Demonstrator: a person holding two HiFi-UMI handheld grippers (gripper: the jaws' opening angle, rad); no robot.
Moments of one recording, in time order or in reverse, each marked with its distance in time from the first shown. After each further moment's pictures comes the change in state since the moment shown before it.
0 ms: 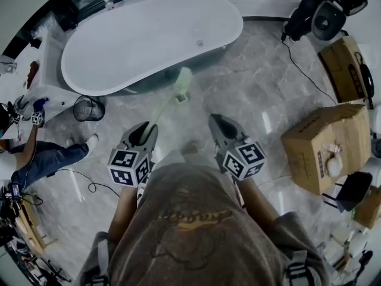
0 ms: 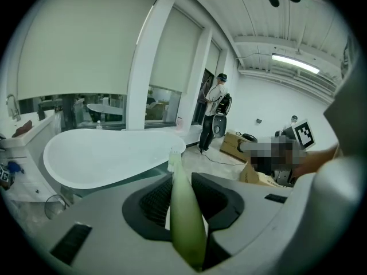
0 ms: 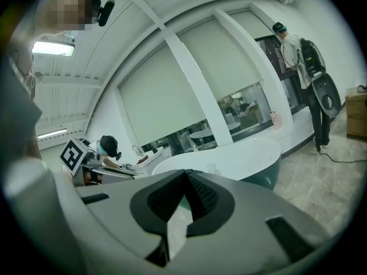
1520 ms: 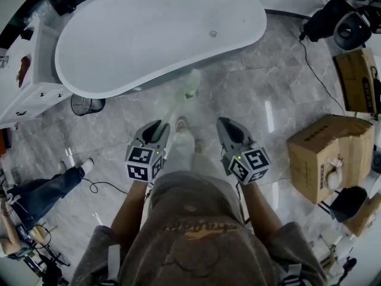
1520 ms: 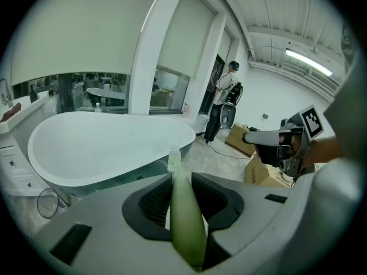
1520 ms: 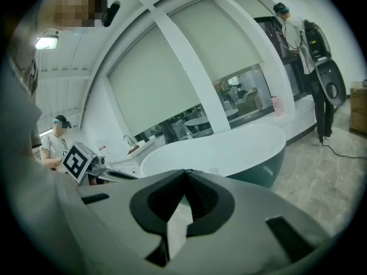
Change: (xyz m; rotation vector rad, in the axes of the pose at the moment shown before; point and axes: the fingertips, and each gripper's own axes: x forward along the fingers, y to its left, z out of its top) left arm 0.115 0.080 -0.034 -0.050 0.106 -0.001; right arm 0.113 -0.055 -0.033 0.025 0.122 -0.021
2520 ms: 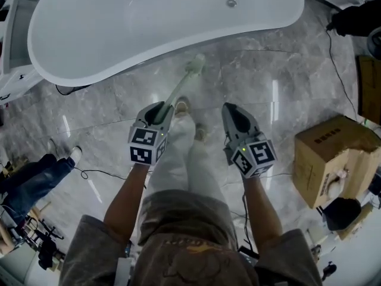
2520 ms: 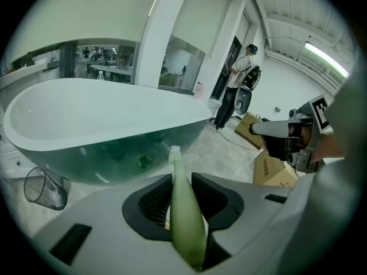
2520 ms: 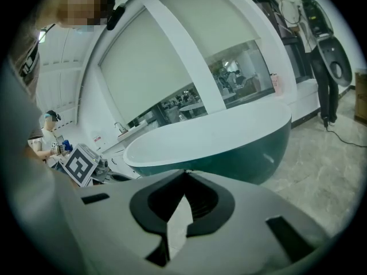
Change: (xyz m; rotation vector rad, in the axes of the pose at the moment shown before) left arm 0.151 0.066 -0.096 -0.073 0.133 0.037; right arm 0.114 -0.091 -0.099 0.022 0.106 -0.003
